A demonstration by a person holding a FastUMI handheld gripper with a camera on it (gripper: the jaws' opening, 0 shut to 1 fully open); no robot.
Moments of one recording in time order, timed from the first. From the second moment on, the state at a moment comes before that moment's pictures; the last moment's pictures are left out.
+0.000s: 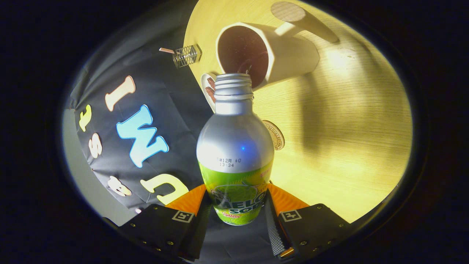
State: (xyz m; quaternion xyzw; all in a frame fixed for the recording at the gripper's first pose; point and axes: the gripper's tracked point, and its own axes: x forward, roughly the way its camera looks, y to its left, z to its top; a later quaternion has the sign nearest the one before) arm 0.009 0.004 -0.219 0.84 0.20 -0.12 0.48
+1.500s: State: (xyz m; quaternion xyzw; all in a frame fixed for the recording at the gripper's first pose) arm 0.012 -0.011 -0.209 0.87 0.20 -0.13 0.42
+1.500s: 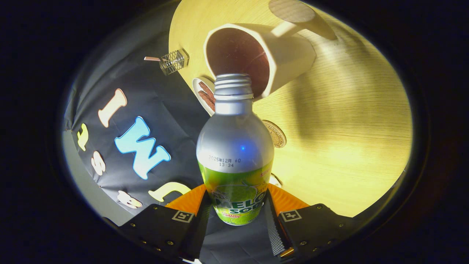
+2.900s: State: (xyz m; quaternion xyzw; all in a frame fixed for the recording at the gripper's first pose) arm -0.012 0.000 -0.245 0.74 0.26 -0.17 0.59
